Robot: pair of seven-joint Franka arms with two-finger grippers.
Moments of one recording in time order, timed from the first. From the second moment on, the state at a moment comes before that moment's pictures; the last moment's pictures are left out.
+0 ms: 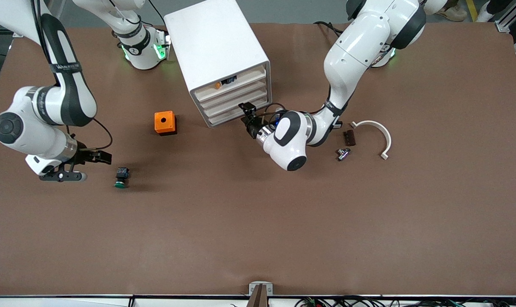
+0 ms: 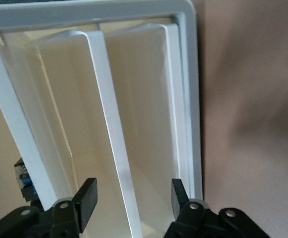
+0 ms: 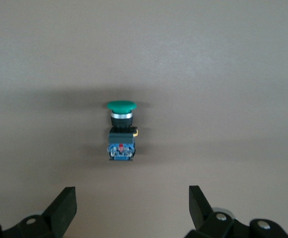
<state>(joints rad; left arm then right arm) -0.58 0.93 -0.18 -1.41 -0.98 1.75 -2.22 -0.04 0.28 -0.02 -2.05 -0.02 2.24 -0.04</state>
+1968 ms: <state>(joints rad) -0.44 0.95 -0.15 -1.35 -0.98 1.71 -2.18 -0.01 0.53 -0.02 -2.05 -0.02 2.49 0.09</state>
